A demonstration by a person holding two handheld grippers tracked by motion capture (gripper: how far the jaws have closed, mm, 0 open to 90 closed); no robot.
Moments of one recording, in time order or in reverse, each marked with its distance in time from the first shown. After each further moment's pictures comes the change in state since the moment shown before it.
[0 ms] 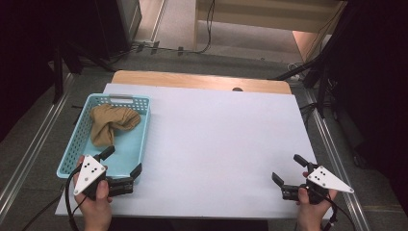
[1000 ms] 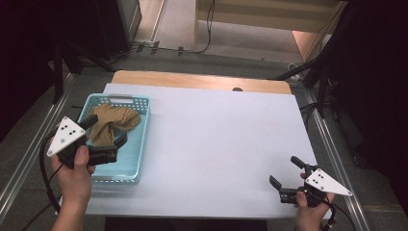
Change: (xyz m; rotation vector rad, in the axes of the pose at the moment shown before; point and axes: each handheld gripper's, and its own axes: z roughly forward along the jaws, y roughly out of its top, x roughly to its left) left arm 0.043 0.087 0.005 0.019 0.028 0.018; right arm 0.009 0.000 -0.002 -0.016 0.032 -0.013
